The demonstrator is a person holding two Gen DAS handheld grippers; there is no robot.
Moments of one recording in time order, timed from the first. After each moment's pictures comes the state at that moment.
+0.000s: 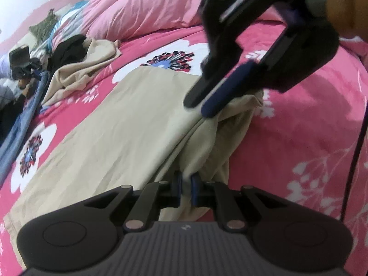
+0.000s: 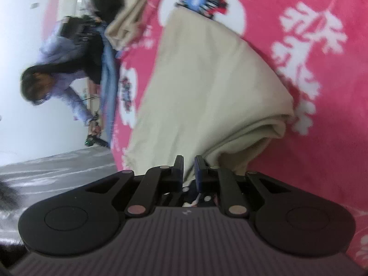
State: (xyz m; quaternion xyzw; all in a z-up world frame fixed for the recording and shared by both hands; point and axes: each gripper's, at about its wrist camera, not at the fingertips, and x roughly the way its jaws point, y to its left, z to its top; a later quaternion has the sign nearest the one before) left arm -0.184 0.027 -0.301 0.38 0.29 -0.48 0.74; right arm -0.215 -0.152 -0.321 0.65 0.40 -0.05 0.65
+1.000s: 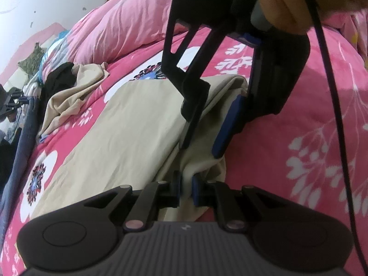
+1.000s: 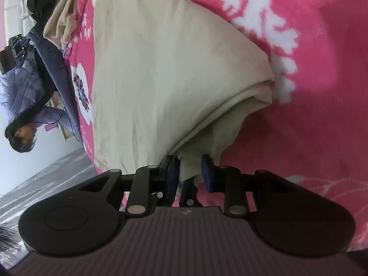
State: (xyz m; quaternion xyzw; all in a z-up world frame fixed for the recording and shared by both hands) left arm -0.201 0.042 -0.311 0.42 0.21 -0.51 0.72; right arm -0.204 -0.141 -0.358 0.69 0.47 -0.10 0.54
